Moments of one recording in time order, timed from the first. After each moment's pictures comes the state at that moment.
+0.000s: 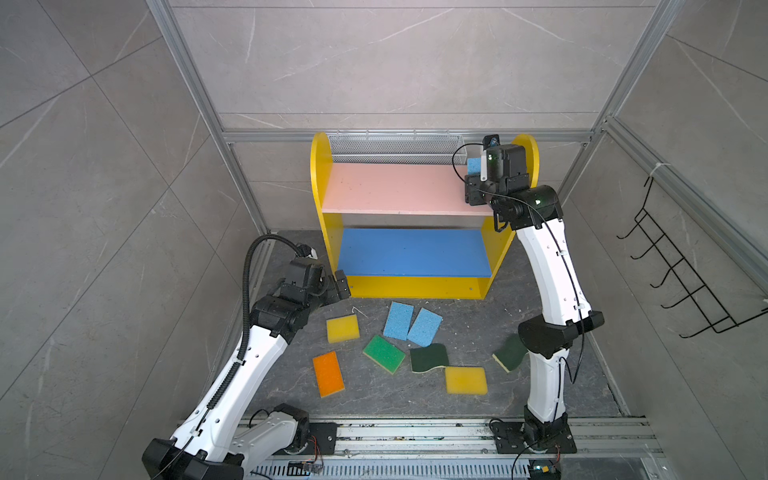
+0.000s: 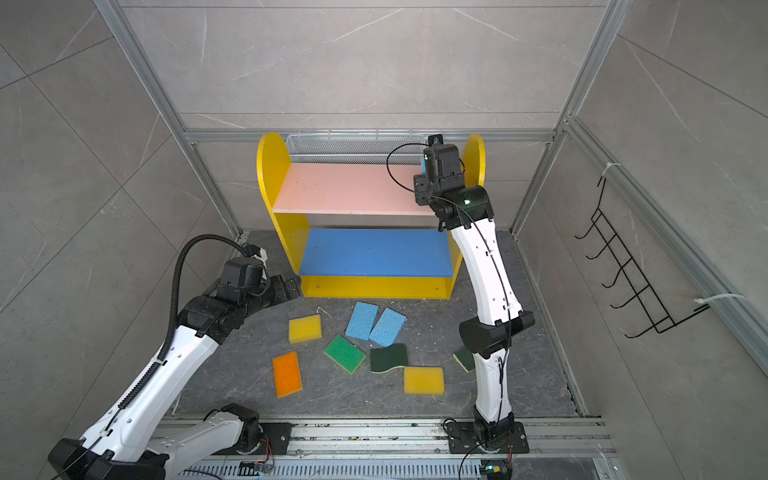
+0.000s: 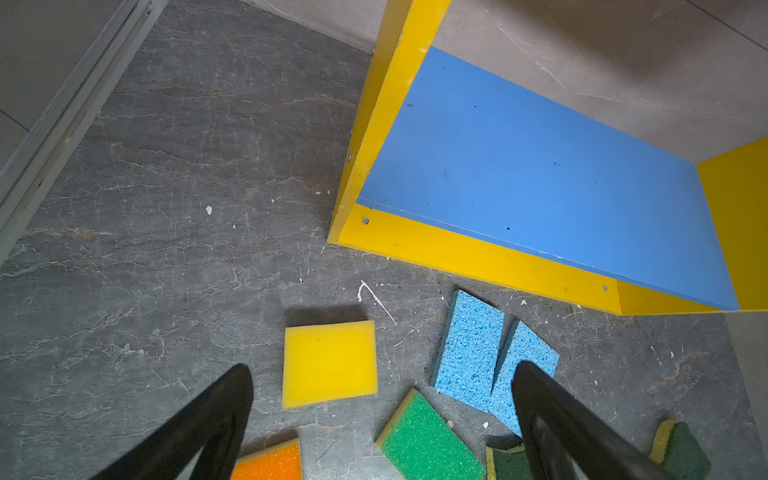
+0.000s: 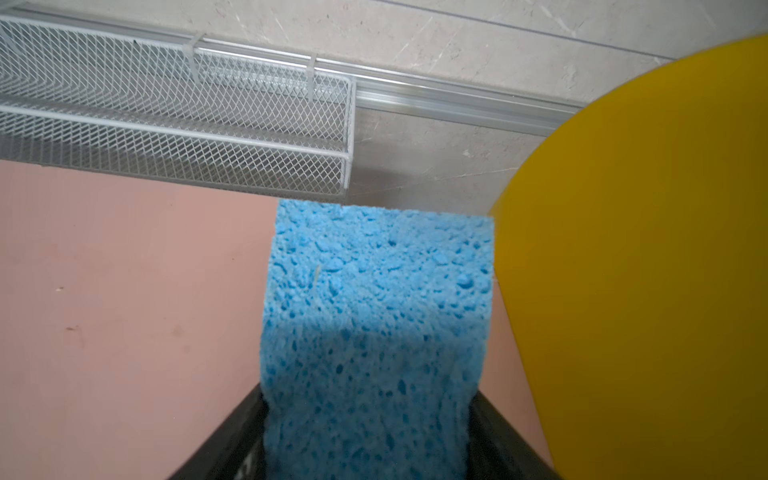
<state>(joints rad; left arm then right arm) -0.37 1.07 1.13 -0.78 -0.14 -0.52 0.39 2.07 2.74 -1.12 0.43 0.01</state>
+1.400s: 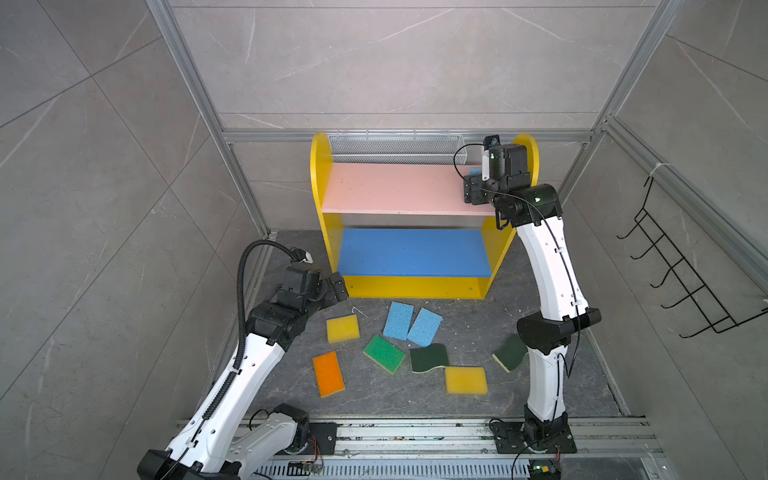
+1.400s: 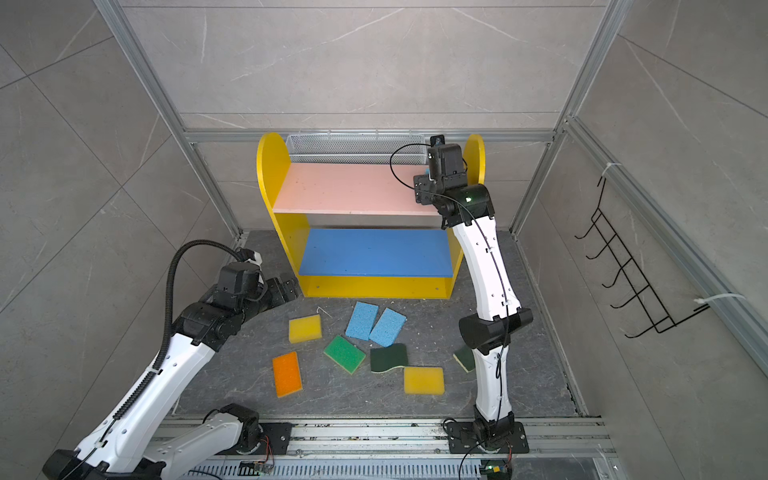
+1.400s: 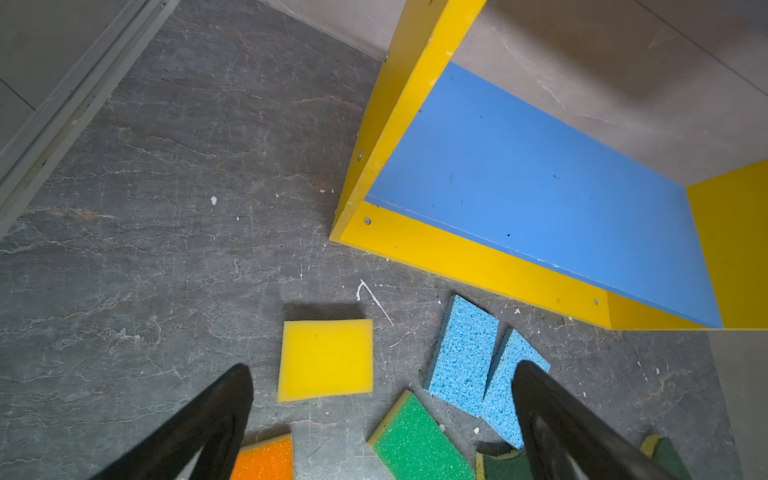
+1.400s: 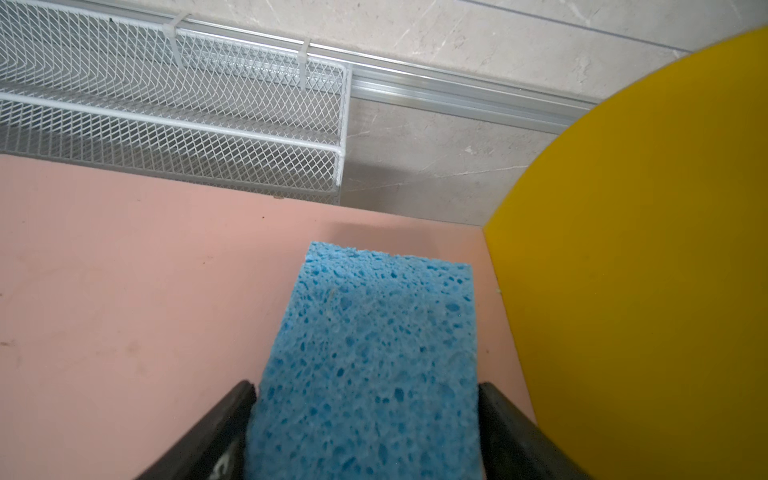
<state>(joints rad) -0.37 1.00 1.08 -0.76 -0.17 -0.58 0.35 2.10 2.76 -1.12 0.38 -0.02</state>
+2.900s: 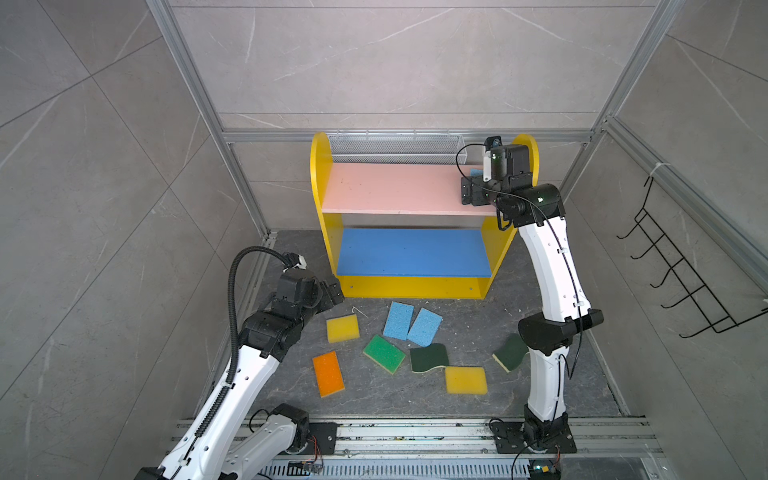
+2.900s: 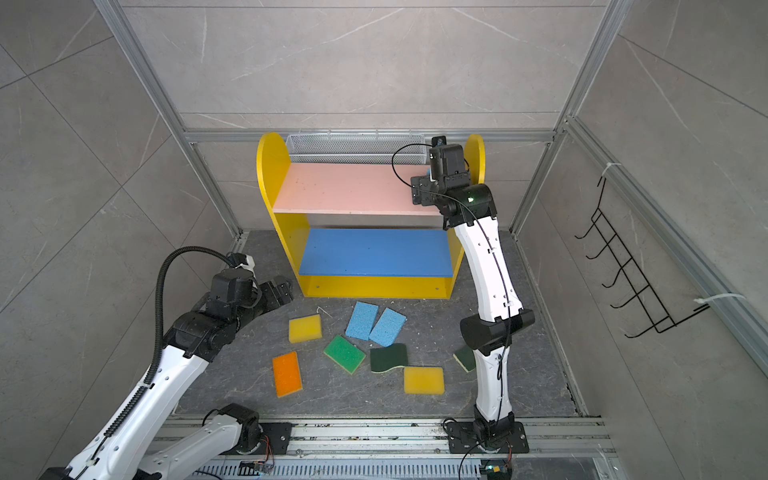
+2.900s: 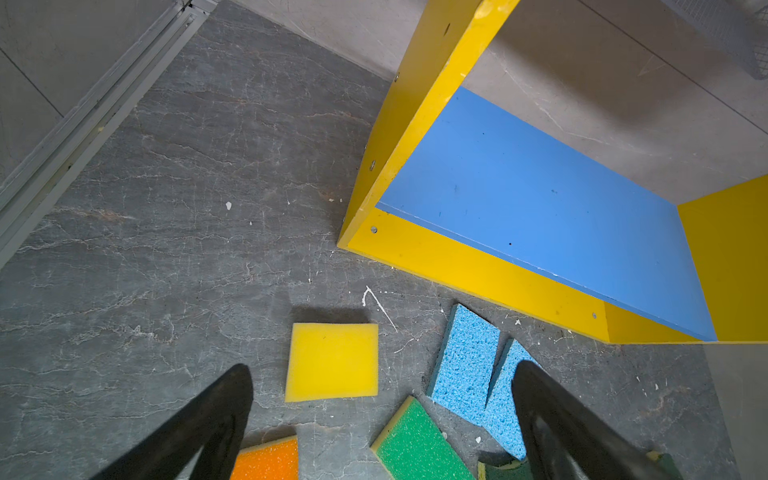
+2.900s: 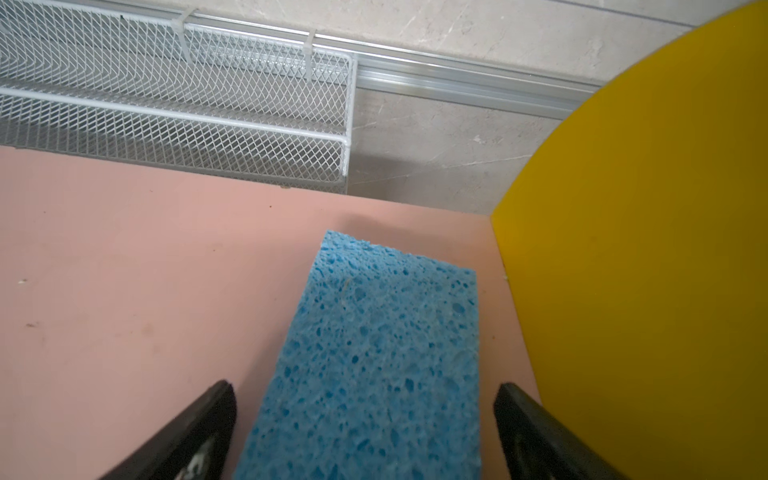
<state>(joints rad) -0.37 0.95 1.05 -0.76 -0.19 -0.59 0.35 2.08 2.75 -1.15 0.36 0.01</state>
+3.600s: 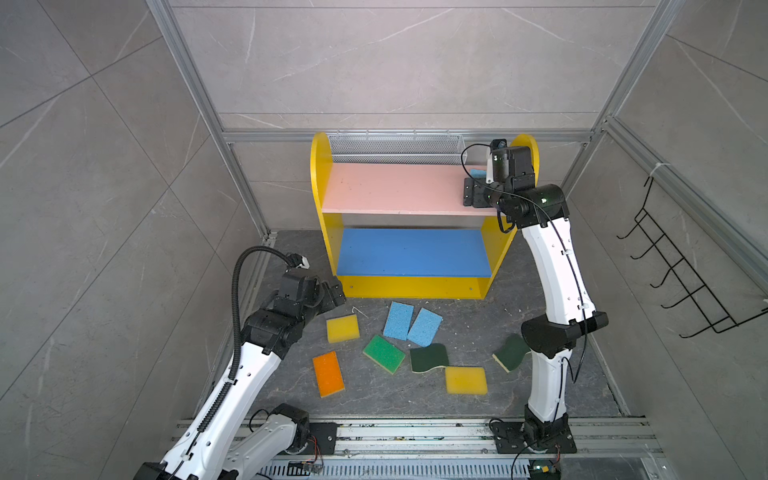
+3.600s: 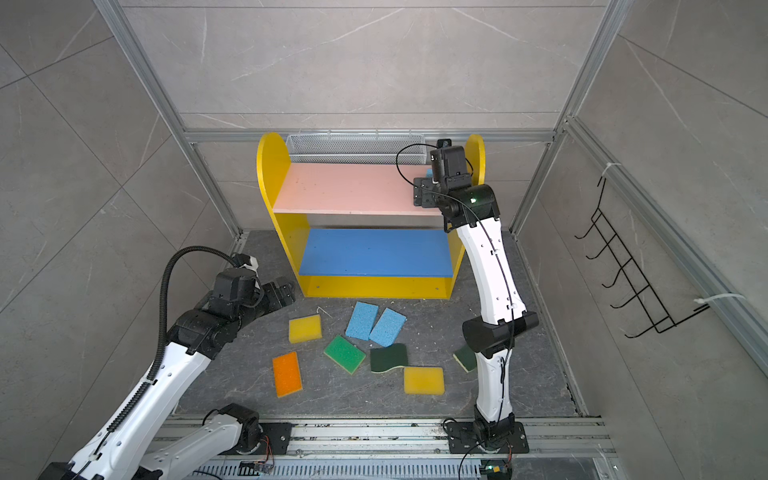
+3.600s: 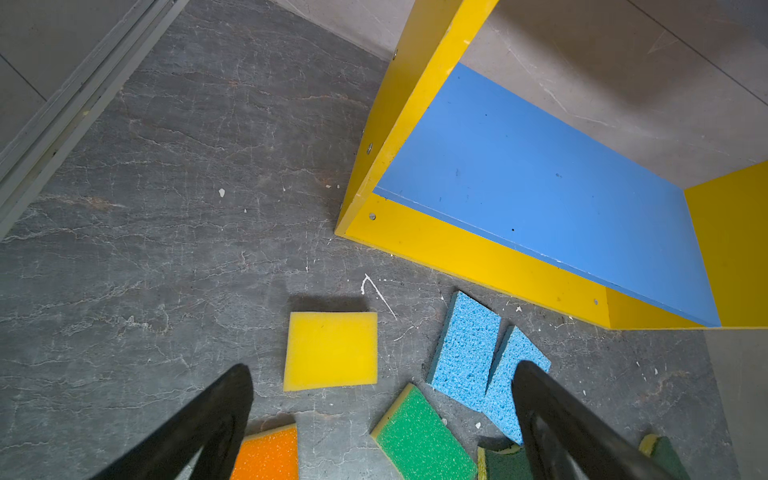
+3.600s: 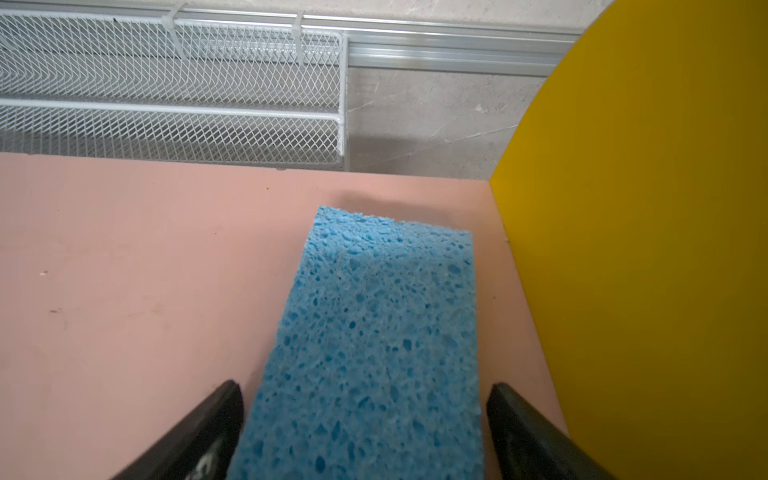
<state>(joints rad) -0.37 0.97 1.06 -0.78 -0.17 -0.59 0.35 2.05 2.72 -1.18 0.34 0.11</state>
